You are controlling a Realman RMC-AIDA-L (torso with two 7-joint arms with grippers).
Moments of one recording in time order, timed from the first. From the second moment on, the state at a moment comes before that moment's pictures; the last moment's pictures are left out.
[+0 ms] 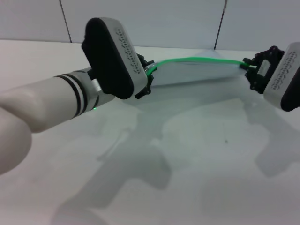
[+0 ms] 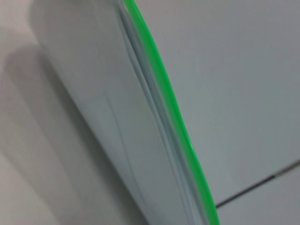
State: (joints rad) left arm -0.29 -1.98 1.97 1.46 2.64 0.36 -2.33; right arm 0.45 2.03 -1.53 -0.98 -1.93 -0.47 1.25
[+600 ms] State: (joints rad) left arm -0.21 -1.99 1.94 1.52 2.69 0.37 -2.33; right arm 0.46 2.03 -1.44 -0.94 -1.93 -0.43 1.24
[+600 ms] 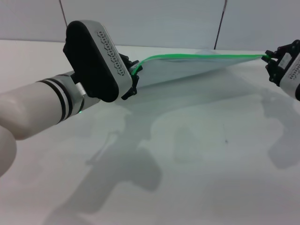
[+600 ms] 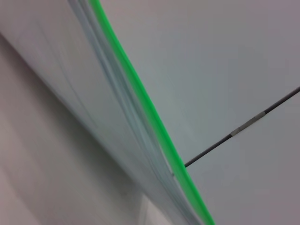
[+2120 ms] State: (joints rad) left arm -0.17 -2.03 1.93 1.40 2.42 -0.26 -2.41; right arm 0.30 2.03 -2.07 -1.26 -1.82 0.63 1.98
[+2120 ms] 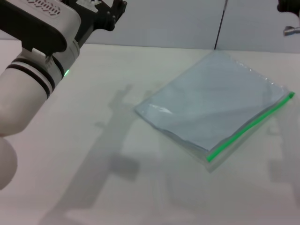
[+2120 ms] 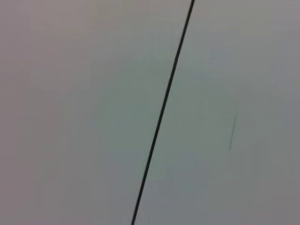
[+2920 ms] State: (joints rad) left arm -0.19 -2.03 1.94 1.30 2.31 -0.33 -2.41; right arm 0.31 2.03 -2.20 -0.92 -1.96 0.77 2.59
